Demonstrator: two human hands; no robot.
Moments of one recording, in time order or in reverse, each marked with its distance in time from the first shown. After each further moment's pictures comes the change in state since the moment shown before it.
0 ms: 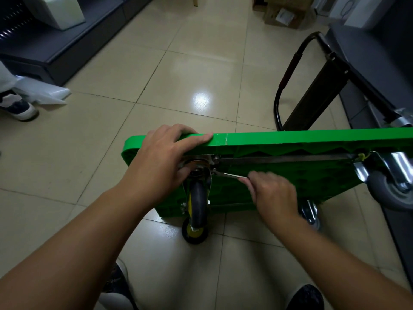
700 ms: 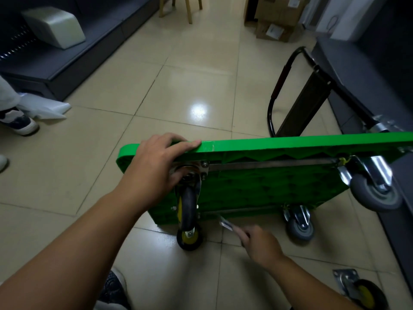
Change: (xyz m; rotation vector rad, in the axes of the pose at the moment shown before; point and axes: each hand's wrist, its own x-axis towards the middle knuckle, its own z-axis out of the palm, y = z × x) left_hand 0.002 -0.004 -0.005 -0.024 0.021 -0.004; right_hand -0.093 -0.009 0.046 0.379 -0.732 0.487
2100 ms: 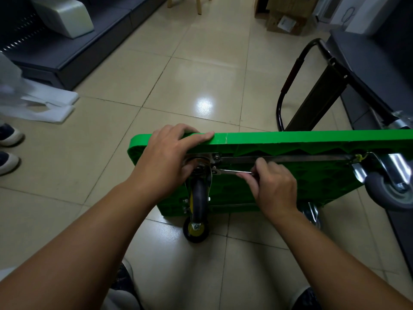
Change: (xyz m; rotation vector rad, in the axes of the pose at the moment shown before) left_hand -0.003 0.005 -0.001 0.024 0.000 -0.043; right_hand 0.035 -0.061 -0.087 -0.251 0.814 -0.462
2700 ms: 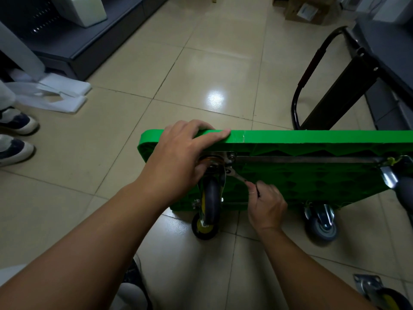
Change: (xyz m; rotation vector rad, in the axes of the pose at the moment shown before) left_hand -0.006 0.002 0.000 0.011 -0.003 -0.005; right_hand -0.047 -0.025 0.079 0.242 0.135 0.330
